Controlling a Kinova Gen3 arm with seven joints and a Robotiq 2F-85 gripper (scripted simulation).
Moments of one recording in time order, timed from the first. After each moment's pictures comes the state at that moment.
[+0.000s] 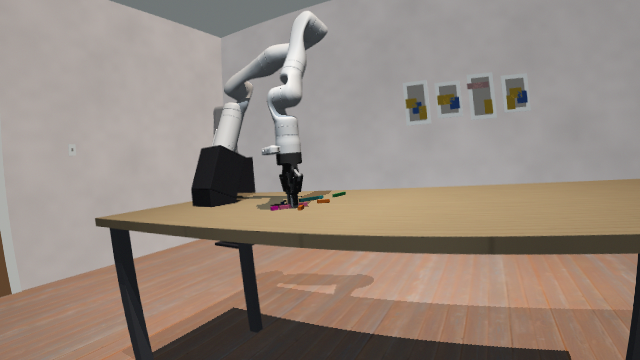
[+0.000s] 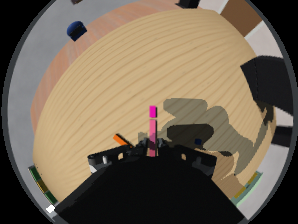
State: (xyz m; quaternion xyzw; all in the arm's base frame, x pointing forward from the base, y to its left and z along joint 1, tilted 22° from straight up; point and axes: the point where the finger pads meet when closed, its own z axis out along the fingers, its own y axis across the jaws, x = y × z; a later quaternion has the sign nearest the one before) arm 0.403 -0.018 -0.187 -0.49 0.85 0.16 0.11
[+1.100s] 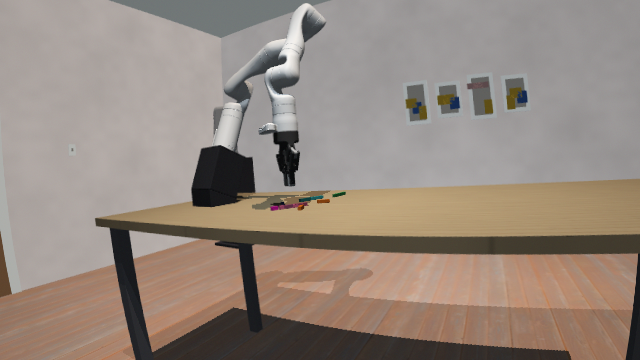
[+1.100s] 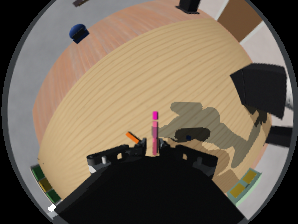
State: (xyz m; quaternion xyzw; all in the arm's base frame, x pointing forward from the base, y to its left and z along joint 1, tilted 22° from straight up) arm 0.401 -0.050 -0.132 -0.49 0.85 0.15 0.11
